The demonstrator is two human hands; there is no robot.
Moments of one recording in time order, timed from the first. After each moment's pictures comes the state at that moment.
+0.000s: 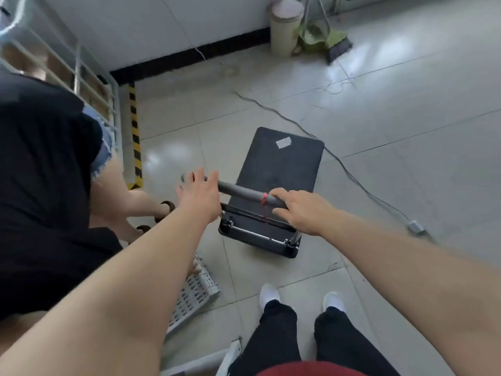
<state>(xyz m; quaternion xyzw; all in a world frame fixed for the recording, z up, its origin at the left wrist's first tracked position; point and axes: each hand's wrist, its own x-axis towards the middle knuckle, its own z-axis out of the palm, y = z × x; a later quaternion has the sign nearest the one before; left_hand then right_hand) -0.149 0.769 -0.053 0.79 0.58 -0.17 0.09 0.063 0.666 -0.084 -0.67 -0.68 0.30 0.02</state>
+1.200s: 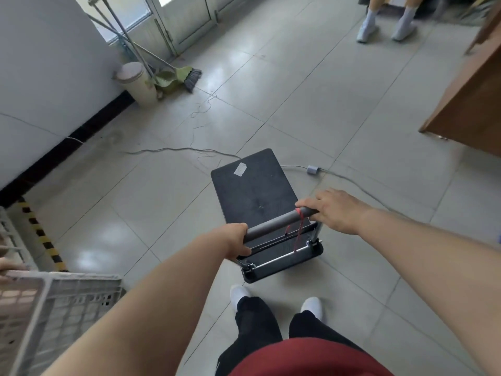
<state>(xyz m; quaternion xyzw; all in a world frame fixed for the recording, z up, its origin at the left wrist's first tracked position) 0.051 0.473 -0.060 0.88 0.21 -0.39 0.16 0.234 0.268 -0.084 -0.83 -0.51 0.24 0.03</state>
